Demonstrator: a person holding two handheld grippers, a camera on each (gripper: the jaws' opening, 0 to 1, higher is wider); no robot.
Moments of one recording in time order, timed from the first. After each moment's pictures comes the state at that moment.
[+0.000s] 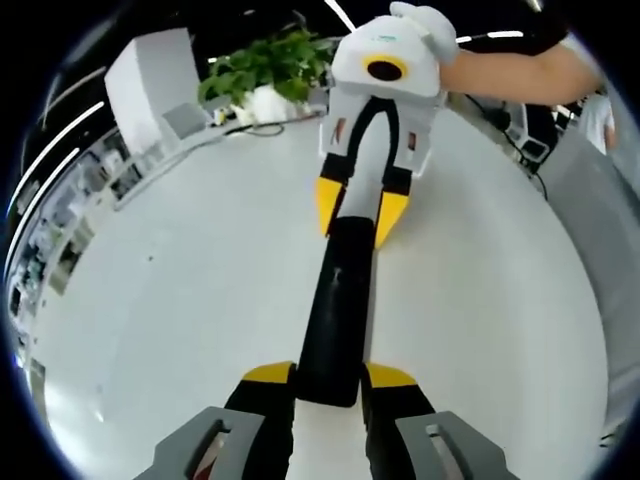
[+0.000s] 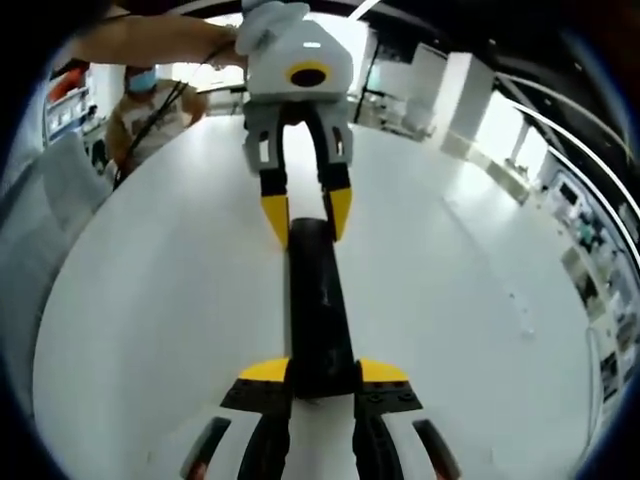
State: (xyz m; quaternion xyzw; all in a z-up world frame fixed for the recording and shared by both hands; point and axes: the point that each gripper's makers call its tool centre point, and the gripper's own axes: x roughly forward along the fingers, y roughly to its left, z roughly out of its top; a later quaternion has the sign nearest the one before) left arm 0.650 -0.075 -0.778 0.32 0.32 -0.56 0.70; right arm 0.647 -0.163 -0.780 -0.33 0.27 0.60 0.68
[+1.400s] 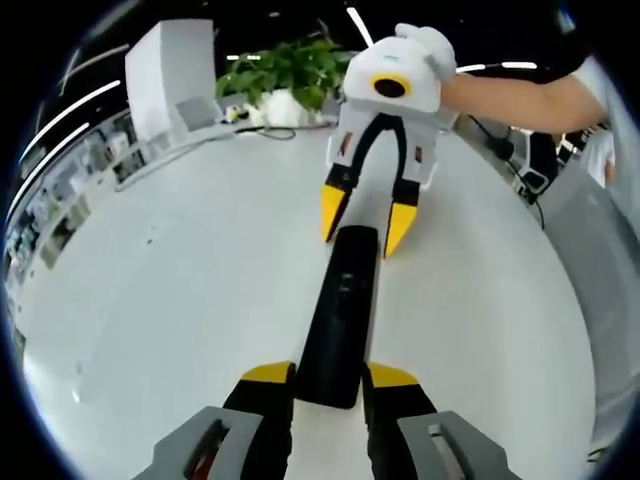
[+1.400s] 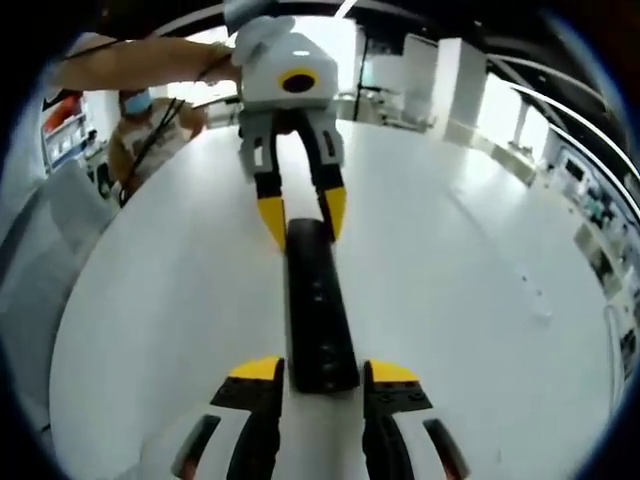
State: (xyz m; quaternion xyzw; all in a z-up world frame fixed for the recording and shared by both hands) left arm 0.650 -0.073 -0.779 0.26 0.33 -0.57 0.71; right arm 0.647 -0.163 -0.782 -0.29 0.29 0.61 0.68
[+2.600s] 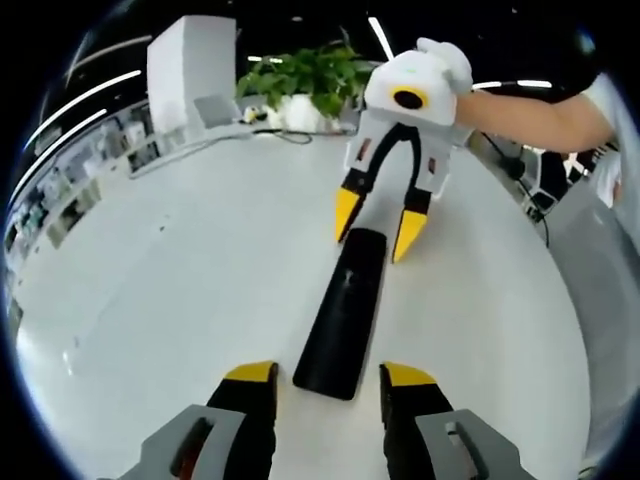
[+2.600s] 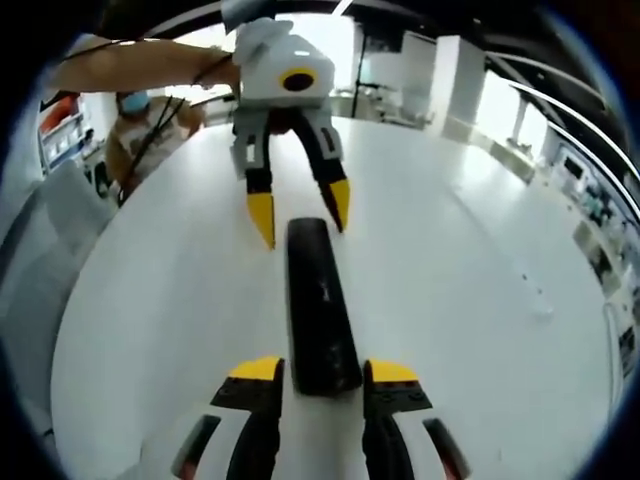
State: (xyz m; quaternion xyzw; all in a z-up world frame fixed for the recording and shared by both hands) left arm 0.649 -0.065 -0.777 0.22 0.33 -0.55 0.74; right arm 0.645 -0.162 -0.782 -0.29 0.30 0.60 0.68
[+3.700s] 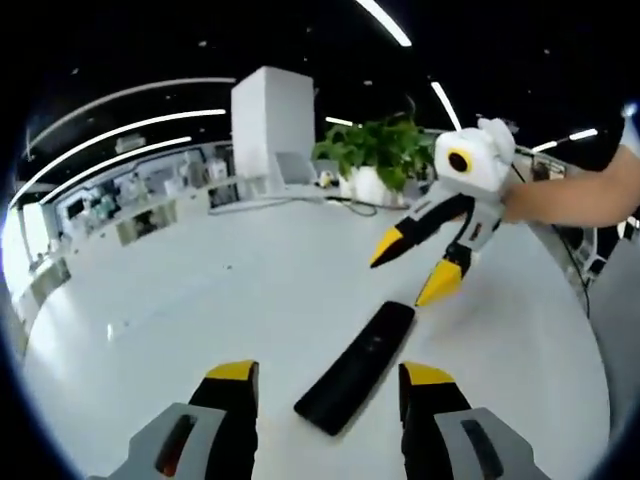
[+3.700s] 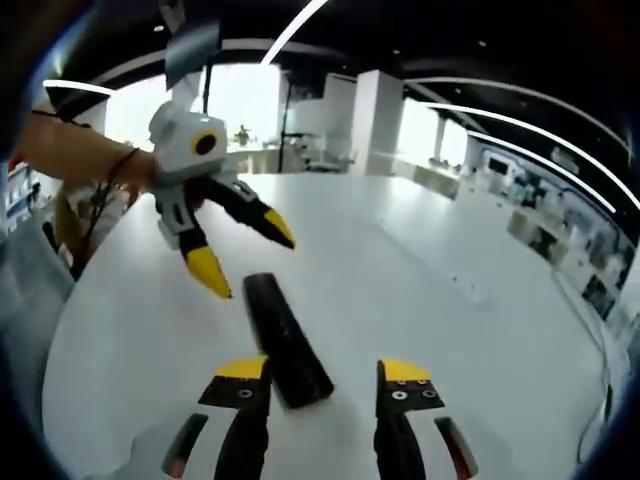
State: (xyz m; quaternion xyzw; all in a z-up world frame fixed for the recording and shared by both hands) left arm 0.658 -0.070 -0.736 0.12 0.21 -0.41 0.88; right arm 0.661 -0.176 -0.745 -0.19 0.23 0.49 0.82
